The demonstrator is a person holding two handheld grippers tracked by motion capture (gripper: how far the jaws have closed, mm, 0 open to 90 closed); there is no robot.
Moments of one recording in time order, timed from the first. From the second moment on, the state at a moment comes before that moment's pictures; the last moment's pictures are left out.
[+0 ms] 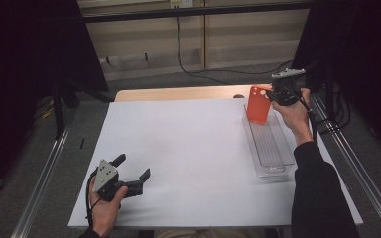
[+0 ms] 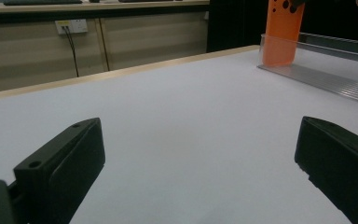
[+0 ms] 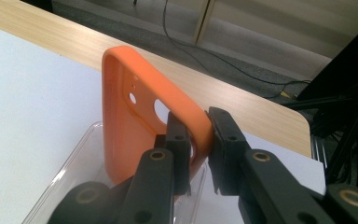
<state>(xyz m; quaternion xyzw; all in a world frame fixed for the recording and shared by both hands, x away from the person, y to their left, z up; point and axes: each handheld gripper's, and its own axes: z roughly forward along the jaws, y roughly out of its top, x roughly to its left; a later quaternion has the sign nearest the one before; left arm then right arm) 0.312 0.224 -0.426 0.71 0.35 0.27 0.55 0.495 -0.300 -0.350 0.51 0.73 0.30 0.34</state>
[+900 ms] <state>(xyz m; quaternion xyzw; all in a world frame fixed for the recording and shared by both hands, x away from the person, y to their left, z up) 0.312 0.224 -0.426 0.71 0.35 0.27 0.55 0.515 -0.305 -0.355 0.53 0.72 0.32 0.32</state>
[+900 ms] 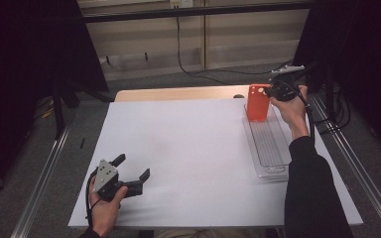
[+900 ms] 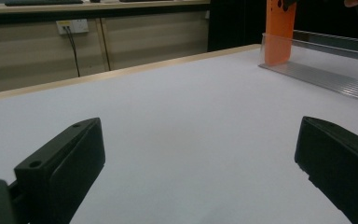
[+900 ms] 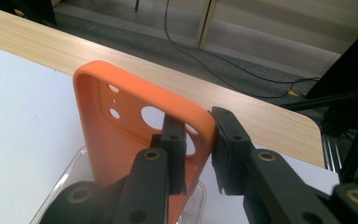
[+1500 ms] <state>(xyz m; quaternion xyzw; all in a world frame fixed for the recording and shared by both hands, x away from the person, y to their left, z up) 0.313 0.225 -0.427 0.71 0.35 0.27 0.54 0.520 -0.305 -0.358 0.54 0.71 0.32 0.32</state>
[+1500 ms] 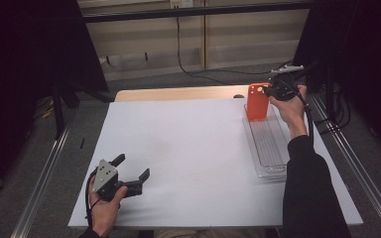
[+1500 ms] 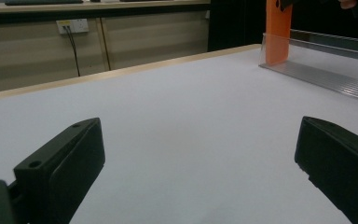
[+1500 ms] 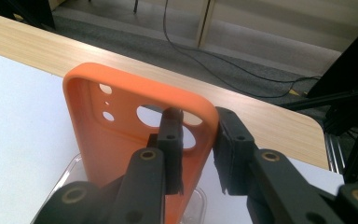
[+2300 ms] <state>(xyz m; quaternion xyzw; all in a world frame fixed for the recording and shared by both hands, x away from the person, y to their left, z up) 0.313 0.227 -0.426 0.71 0.36 0.28 0.54 0.515 -0.310 -0.357 0.55 0.70 0.33 0.32</state>
